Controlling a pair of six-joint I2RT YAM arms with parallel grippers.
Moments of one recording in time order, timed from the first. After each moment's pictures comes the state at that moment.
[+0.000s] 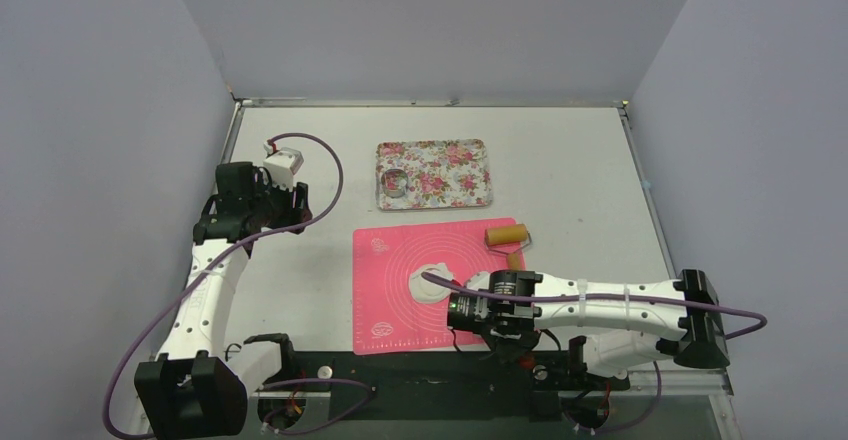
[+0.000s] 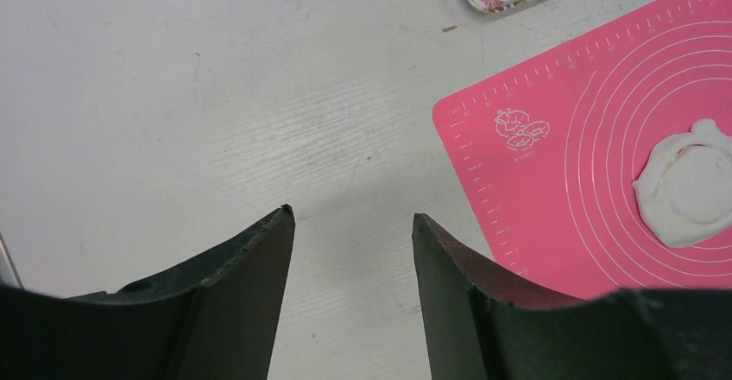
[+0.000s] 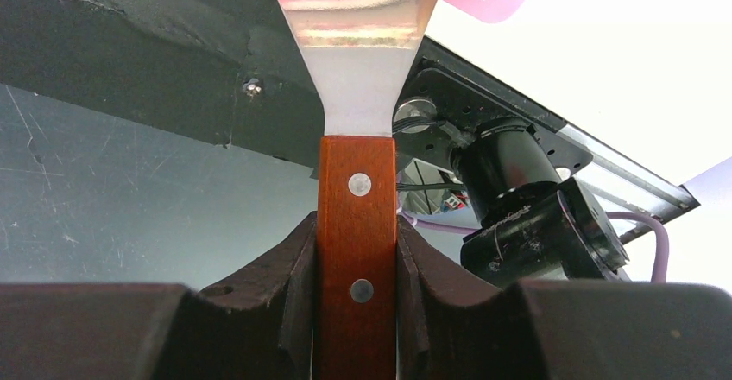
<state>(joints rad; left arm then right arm) 0.06 1.06 0.90 -0.59 0.34 0.22 1.41 1.29 1.07 -1.46 0.08 0.83</state>
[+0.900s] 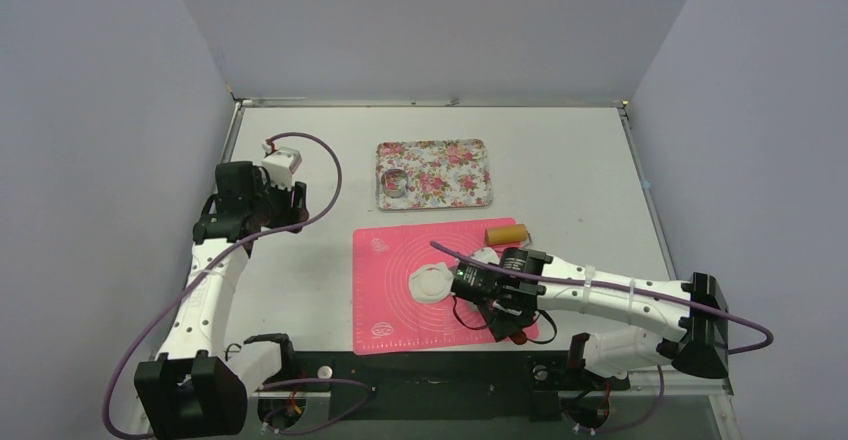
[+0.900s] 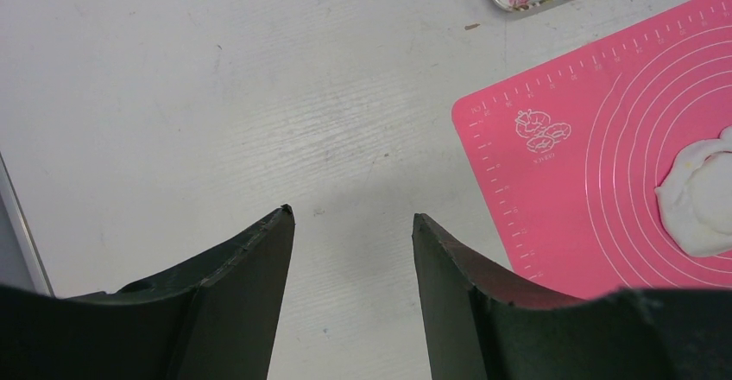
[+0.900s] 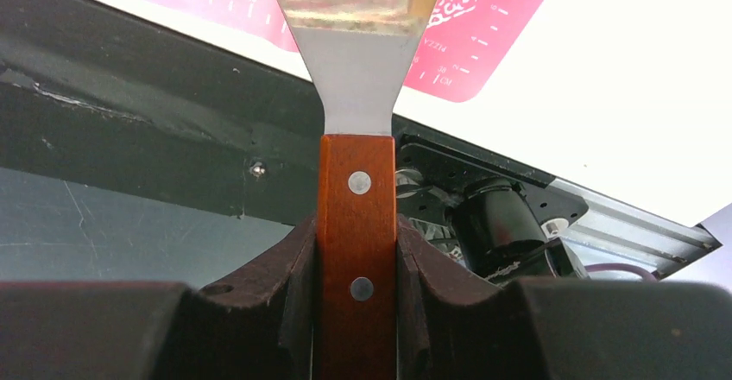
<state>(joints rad) 0.06 1.06 0.90 -0.59 0.30 0.22 1.24 1.27 1.05 -1.36 0.15 0.75</state>
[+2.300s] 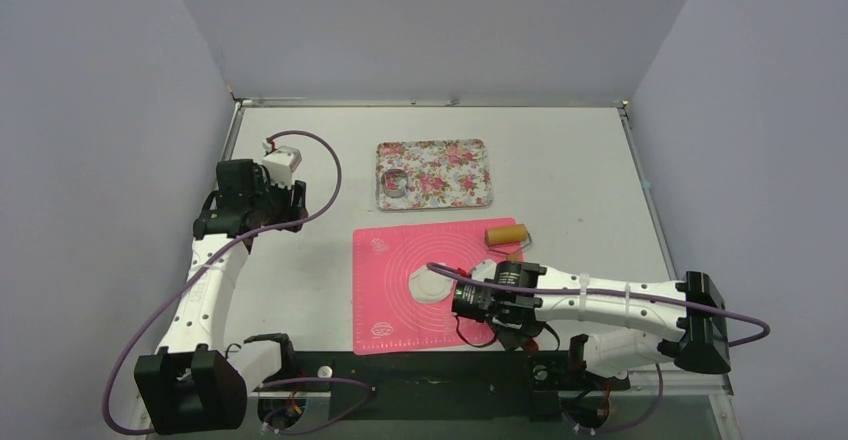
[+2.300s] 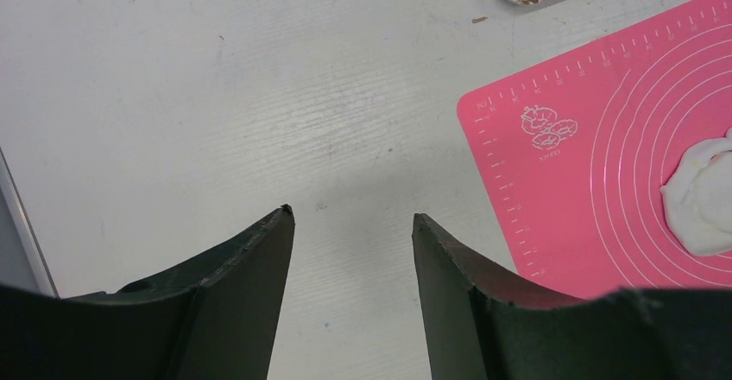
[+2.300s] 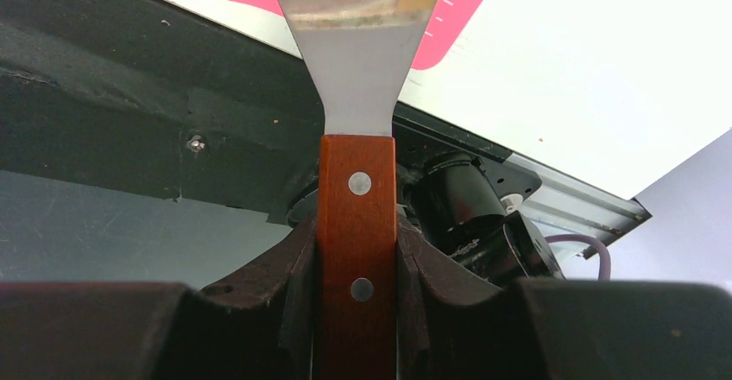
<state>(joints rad) 0.06 1.09 0.92 -0.61 0.28 0.22 1.32 1.26 1.01 -1.43 0.19 0.75</state>
